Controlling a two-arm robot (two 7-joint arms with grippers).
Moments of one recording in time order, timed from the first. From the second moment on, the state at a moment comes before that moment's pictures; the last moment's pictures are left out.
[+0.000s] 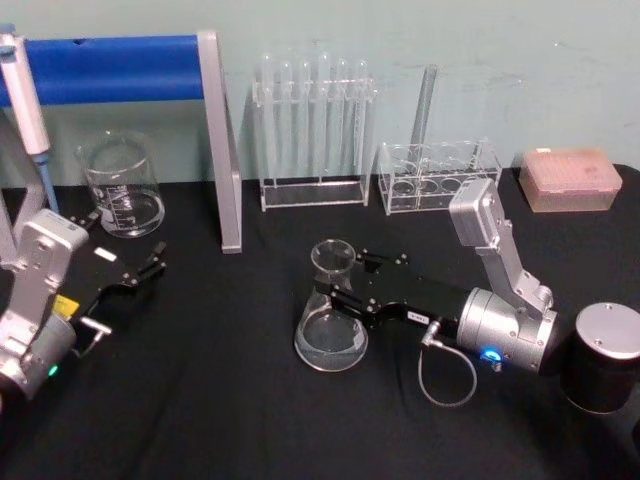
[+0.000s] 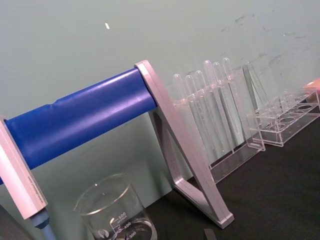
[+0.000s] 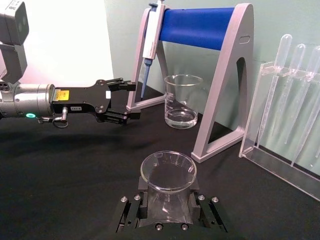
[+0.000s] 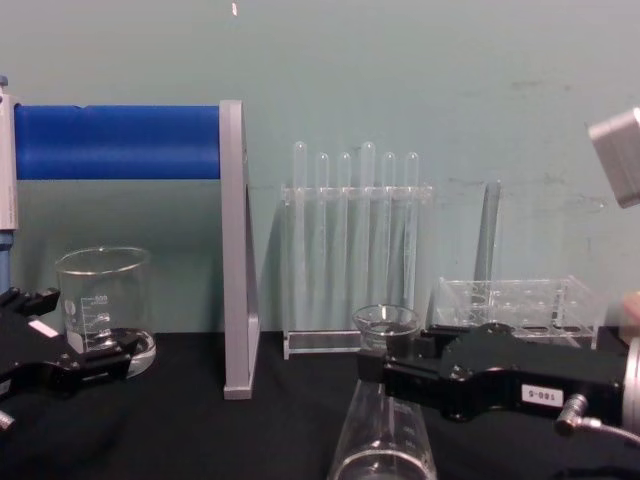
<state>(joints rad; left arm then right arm) -0.20 0.60 0.45 -1.41 -0.25 -0.12 0.03 0.36 0.43 -0.54 -1.35 0.45 -0.01 0.62</state>
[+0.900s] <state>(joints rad) -0.20 0.60 0.45 -1.41 -0.25 -0.12 0.03 0.20 0.37 -0.34 -1.66 0.41 0.14 0.17</state>
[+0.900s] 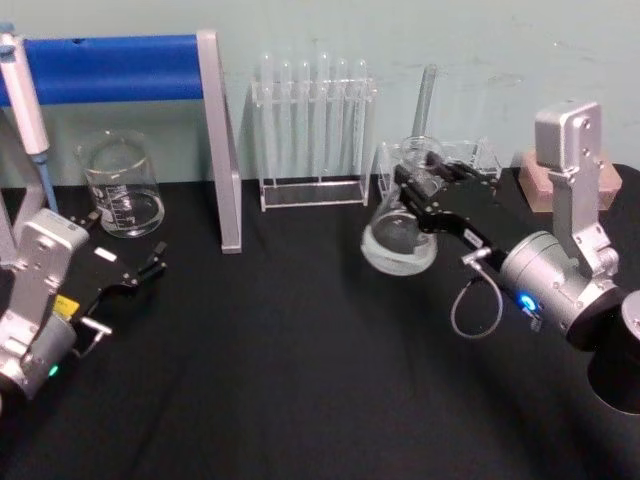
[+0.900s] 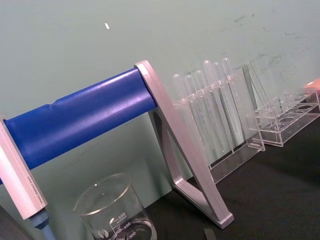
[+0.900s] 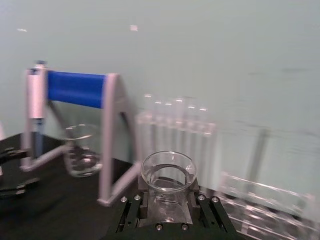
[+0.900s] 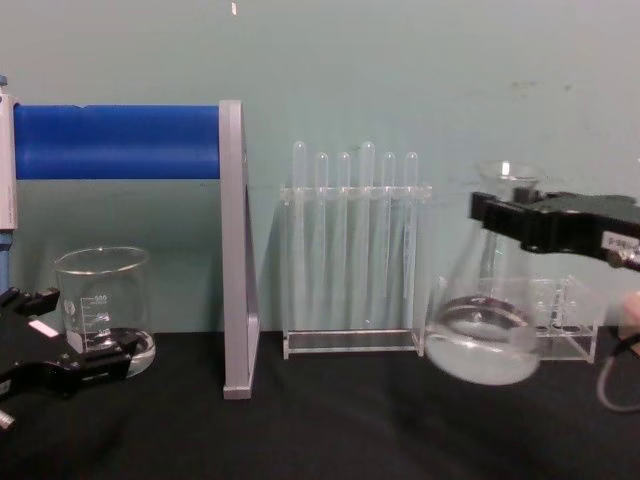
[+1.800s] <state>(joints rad) -0.20 0.60 0.45 -1.41 -0.25 -0.12 0.03 0.20 0.26 -0.33 -1.67 0.28 0.21 0.07</state>
